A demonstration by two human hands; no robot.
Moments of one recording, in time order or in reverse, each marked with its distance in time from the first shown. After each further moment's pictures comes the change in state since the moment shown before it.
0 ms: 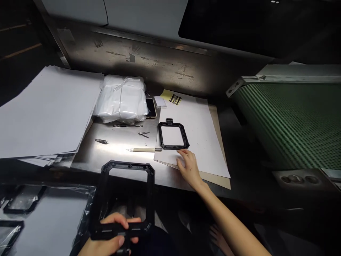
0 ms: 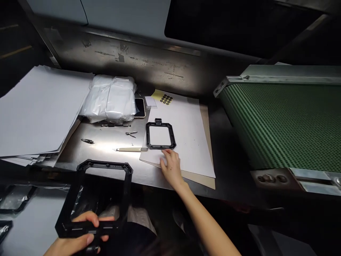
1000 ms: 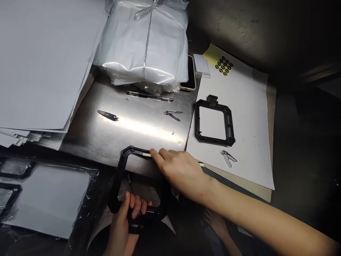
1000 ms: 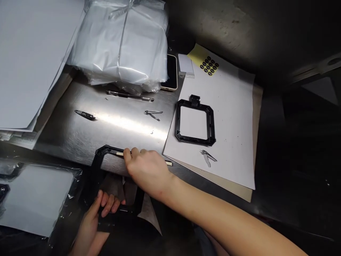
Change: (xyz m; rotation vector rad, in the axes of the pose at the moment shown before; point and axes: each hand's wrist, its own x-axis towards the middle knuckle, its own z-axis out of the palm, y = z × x) left_hand 0.085 -0.045 -0.023 -0.859 0.191 0.026; right_hand 0.062 -0.145 0.033 -0.457 -0.821 -0.614
